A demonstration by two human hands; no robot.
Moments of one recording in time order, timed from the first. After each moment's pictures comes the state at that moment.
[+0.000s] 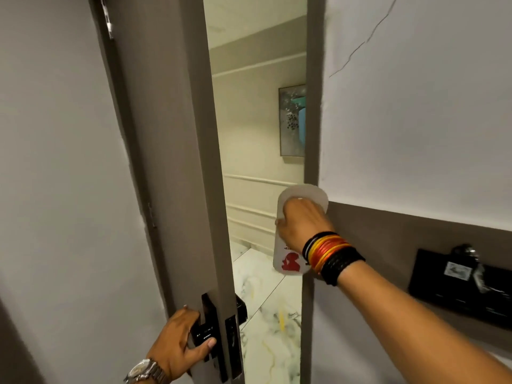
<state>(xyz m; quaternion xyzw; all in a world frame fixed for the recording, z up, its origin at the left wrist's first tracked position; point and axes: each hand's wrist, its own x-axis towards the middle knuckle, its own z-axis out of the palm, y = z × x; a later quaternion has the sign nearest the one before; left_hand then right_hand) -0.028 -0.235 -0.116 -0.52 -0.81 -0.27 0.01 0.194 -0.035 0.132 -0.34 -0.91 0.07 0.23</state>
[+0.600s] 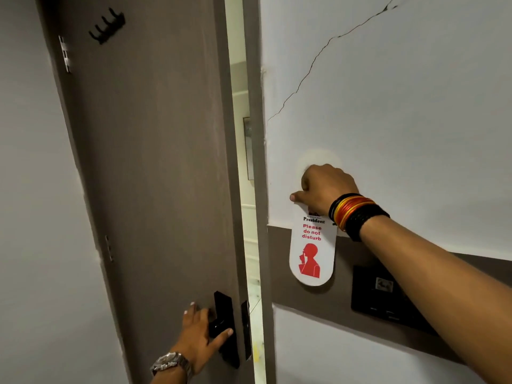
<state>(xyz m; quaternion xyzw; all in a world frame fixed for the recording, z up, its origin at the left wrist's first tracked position) 0.026 -0.109 -0.087 -0.47 -0.84 -0.24 -0.10 0.293 0.037 0.229 -0.42 -0.86 -0.05 0.28</state>
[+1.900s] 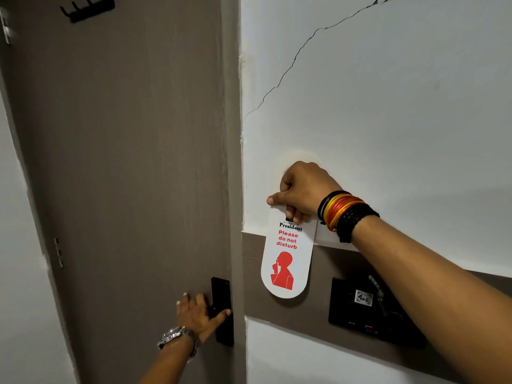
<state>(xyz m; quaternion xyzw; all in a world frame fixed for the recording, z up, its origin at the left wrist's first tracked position) 0.036 0.001 -0.074 -0.43 -0.87 -0.21 -0.09 0.293 0.066 0.233 -0.38 -0.87 0.11 0.29</state>
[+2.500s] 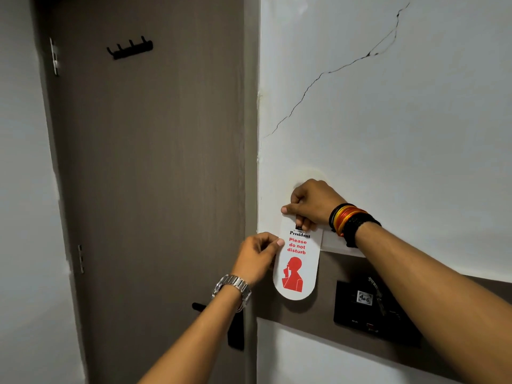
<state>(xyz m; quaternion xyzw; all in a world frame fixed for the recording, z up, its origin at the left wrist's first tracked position) 0.150 -0.010 0.105 -0.53 -0.57 -0.59 -0.20 0.301 0.059 0.231 -0.35 -0.87 0.15 0.30</state>
